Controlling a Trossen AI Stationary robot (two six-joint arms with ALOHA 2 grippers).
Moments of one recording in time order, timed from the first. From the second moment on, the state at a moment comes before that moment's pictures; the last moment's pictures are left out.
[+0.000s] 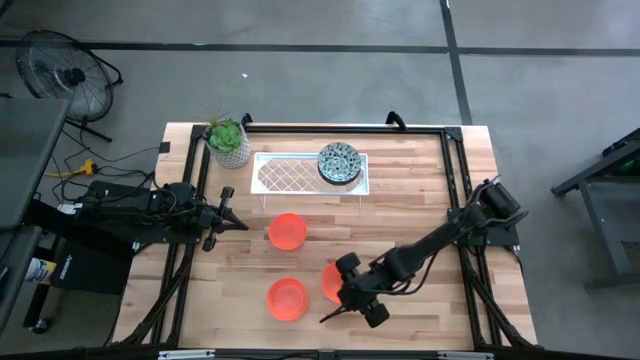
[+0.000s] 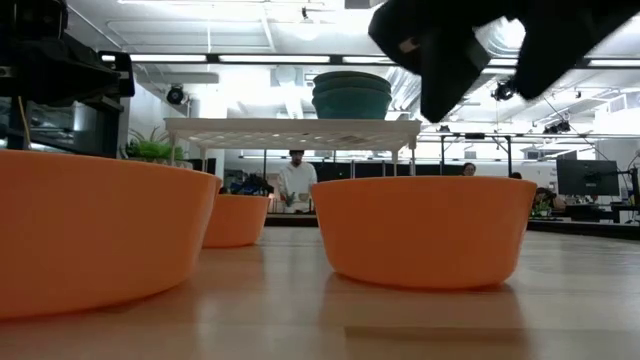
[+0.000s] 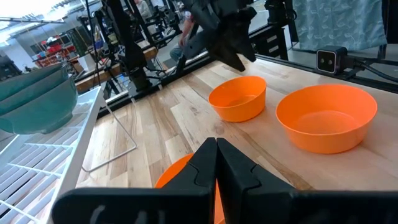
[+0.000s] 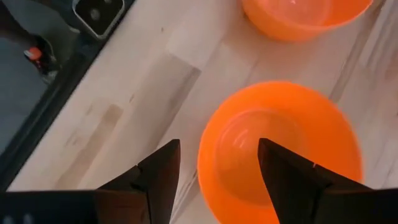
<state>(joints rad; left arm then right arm) -0.01 0.03 0.10 -0.18 0.27 0.42 0.53 1.87 1.35 -0.51 0.02 0.02</state>
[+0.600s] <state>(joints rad) -0.01 0.03 0.10 -0.18 0.27 0.42 0.51 1.93 1.35 -0.61 0.00 -0.12</state>
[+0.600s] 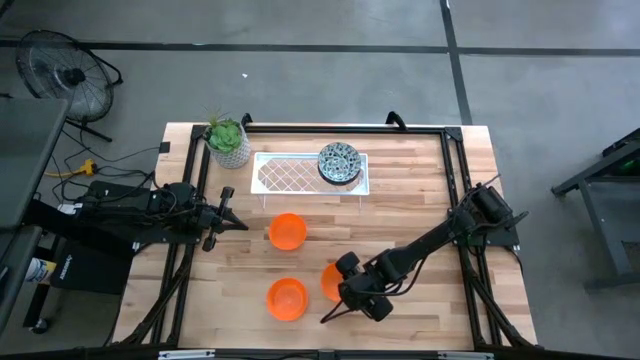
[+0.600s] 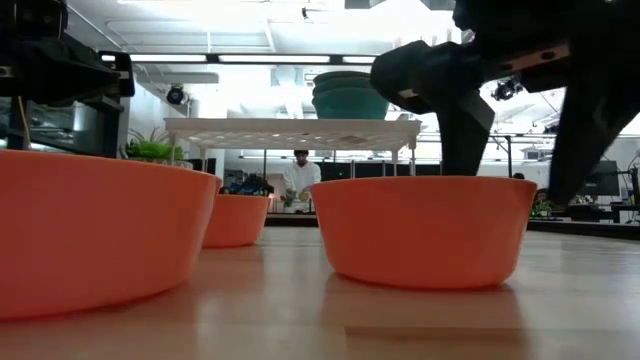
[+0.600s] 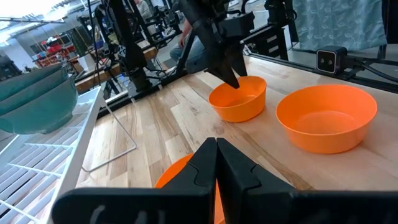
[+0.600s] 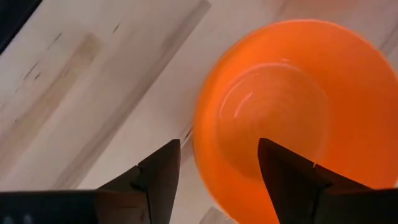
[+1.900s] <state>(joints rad) -0.01 0.03 0.10 -0.18 0.15 0.42 0.51 1.96 1.34 -0.62 0.01 -0.04</state>
